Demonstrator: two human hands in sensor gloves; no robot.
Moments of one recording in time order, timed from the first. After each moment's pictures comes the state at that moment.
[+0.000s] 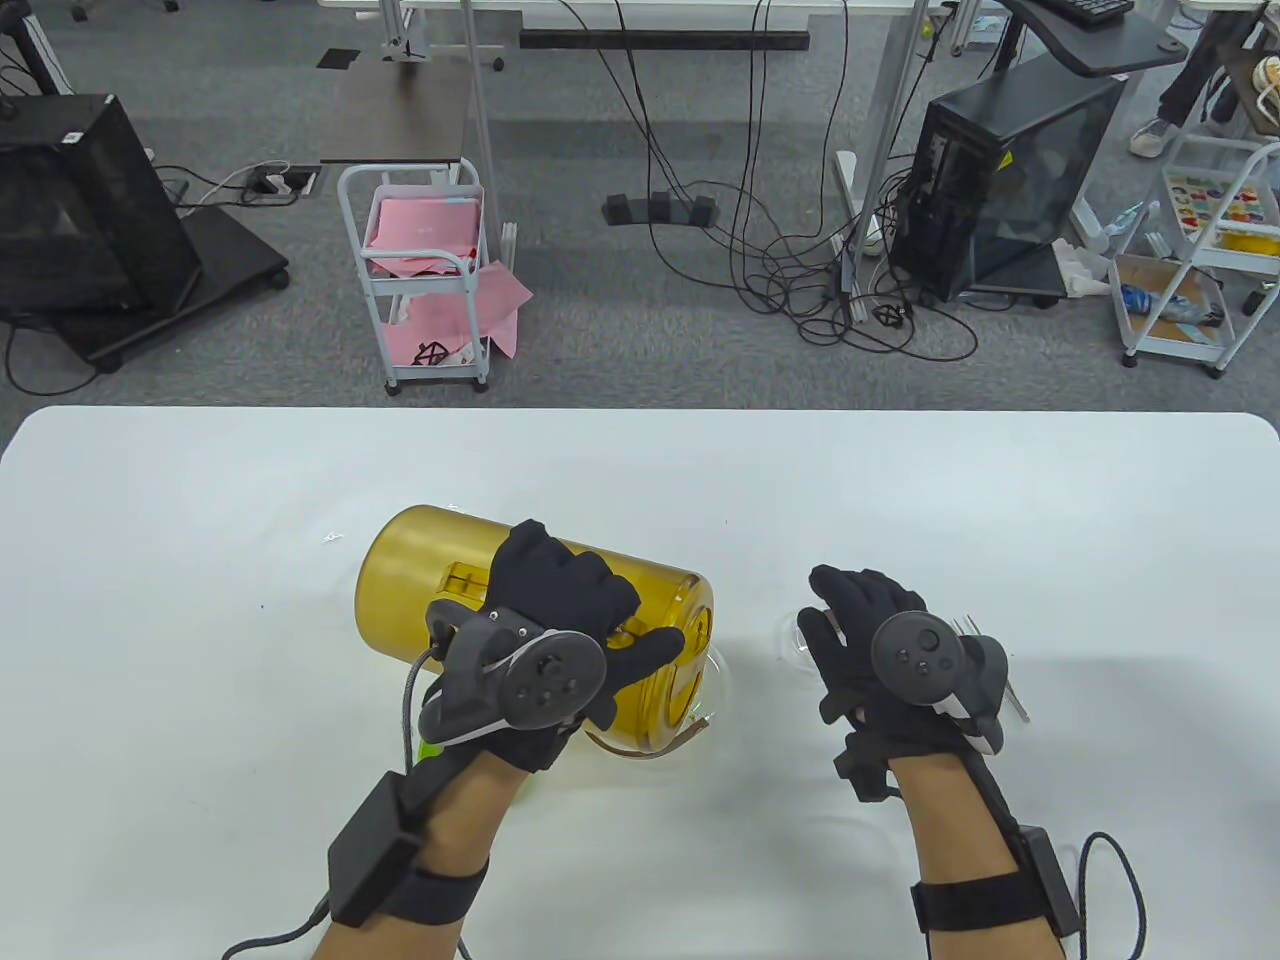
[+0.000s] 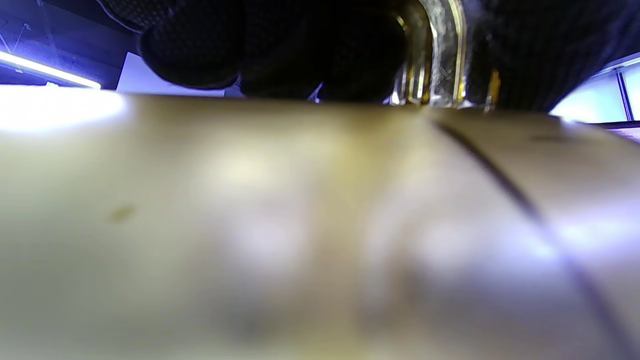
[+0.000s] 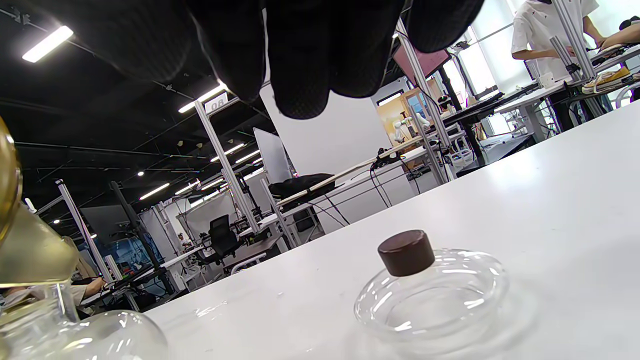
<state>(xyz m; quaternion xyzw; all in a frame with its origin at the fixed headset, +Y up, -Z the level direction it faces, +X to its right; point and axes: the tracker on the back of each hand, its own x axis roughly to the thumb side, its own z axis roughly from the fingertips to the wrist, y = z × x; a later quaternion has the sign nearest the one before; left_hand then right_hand) -0.107 -0.563 -0.310 0.22 -0.26 0.11 0.93 0.207 -0.685 -0.361 0.07 -0.11 0.96 0.25</state>
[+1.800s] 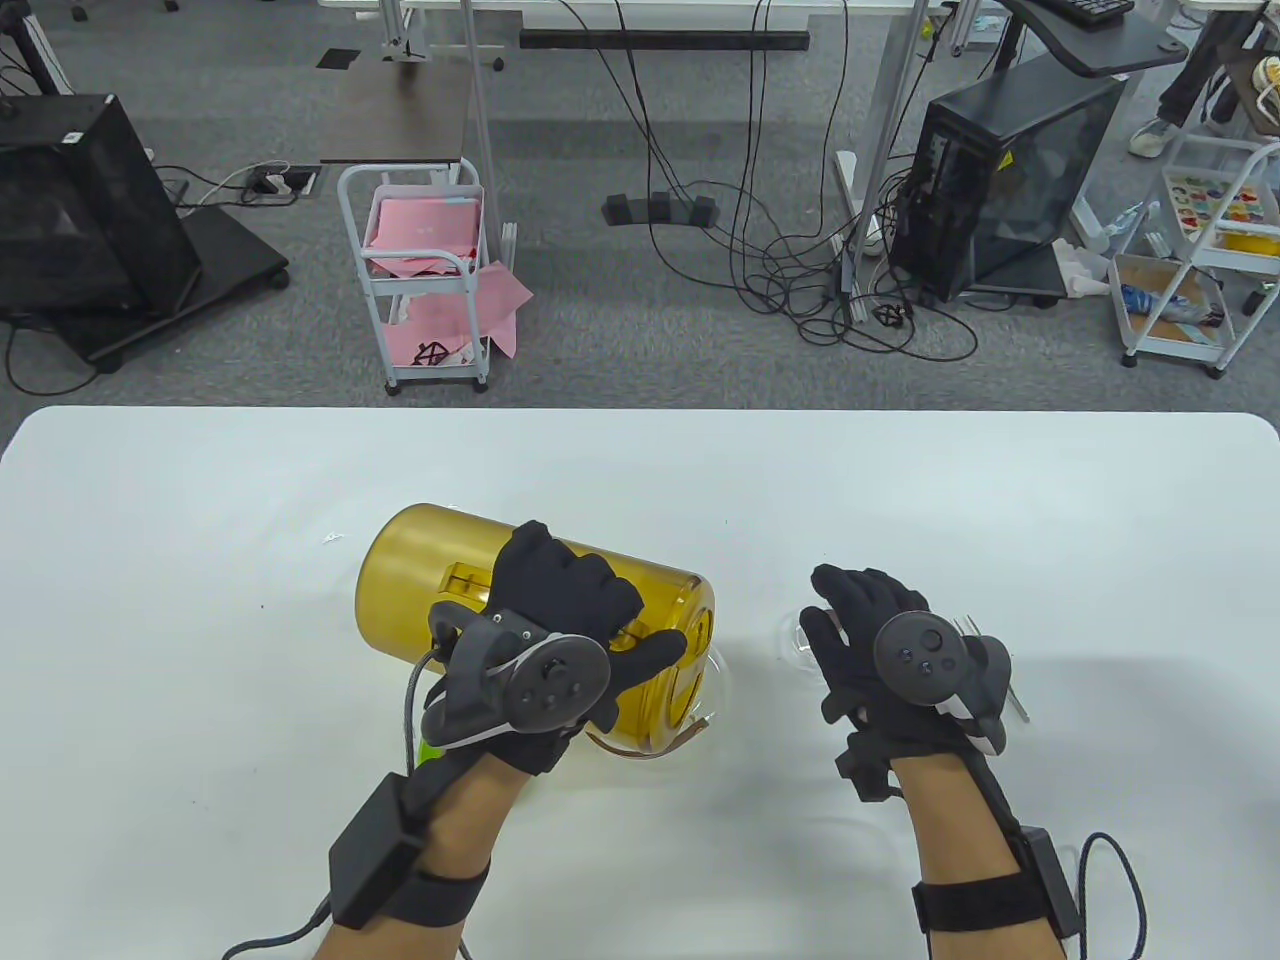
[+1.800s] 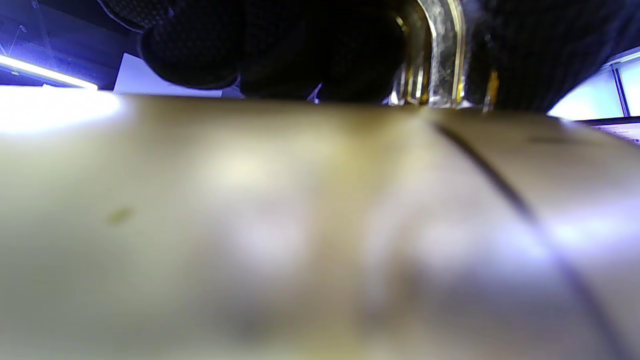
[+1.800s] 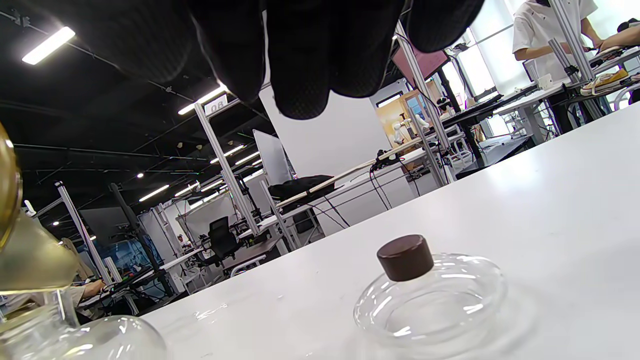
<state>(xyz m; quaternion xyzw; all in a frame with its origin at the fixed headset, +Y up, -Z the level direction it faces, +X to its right) -0.104 -0.562 -0.308 0.22 -0.26 0.10 0.93 0.209 -0.685 -0.361 0.07 -0.11 0.96 0.25</state>
